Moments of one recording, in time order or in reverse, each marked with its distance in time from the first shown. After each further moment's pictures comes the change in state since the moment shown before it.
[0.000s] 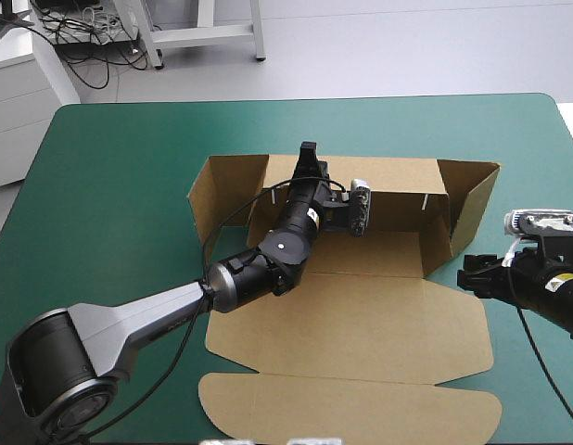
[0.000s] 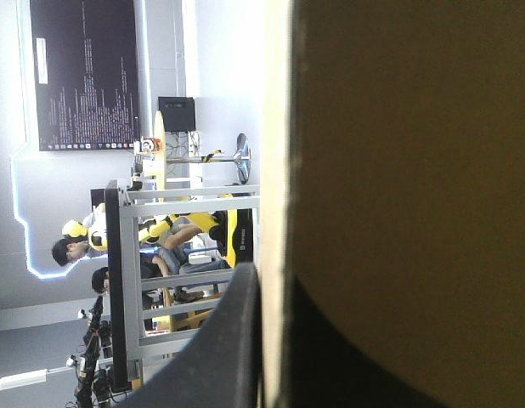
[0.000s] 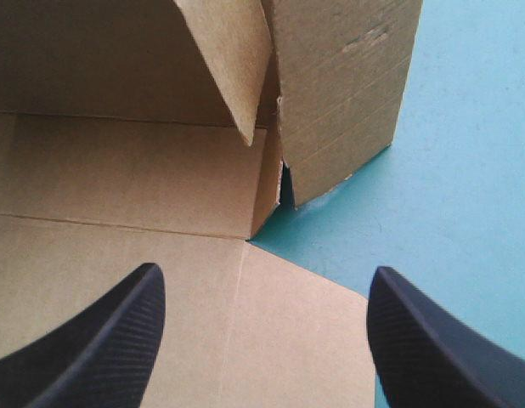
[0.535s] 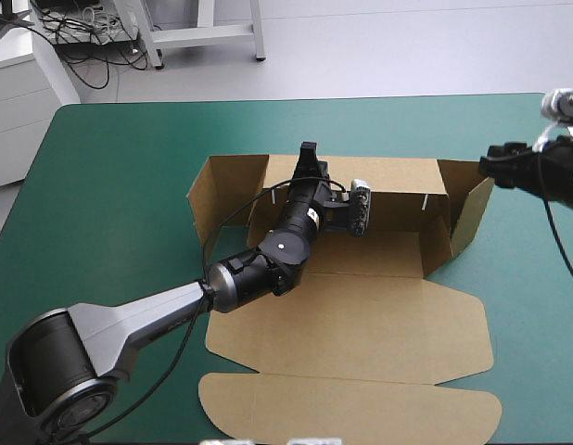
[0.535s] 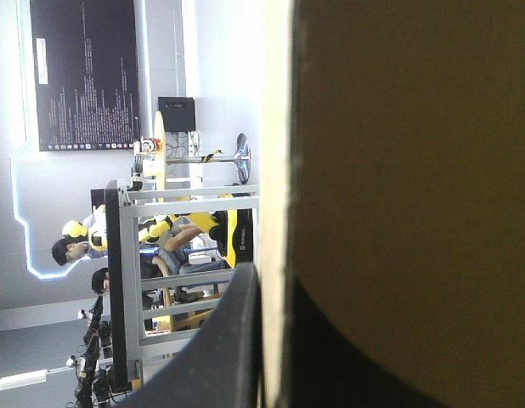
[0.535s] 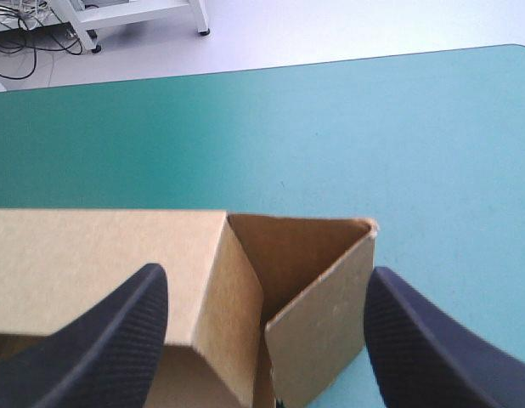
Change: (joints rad) left arm 0.000 0.000 0.000 0.000 -0.002 0.000; right arm 0.000 0.297 -0.547 -0.058 0.038 0.123
